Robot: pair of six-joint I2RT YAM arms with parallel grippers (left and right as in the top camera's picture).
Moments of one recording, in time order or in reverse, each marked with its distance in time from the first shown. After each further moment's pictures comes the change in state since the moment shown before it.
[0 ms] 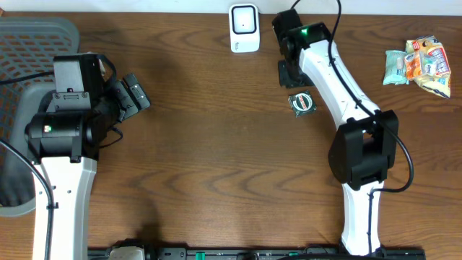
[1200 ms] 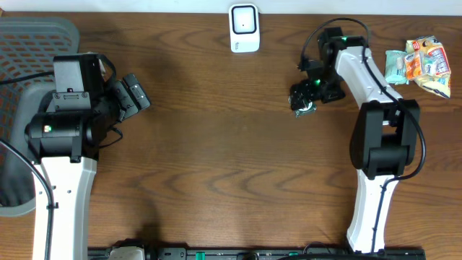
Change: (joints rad) left arm 0.000 0.000 0.000 0.000 0.000 0.000; right arm -0.227 0.048 -0.188 0.035 -0.462 -0.511
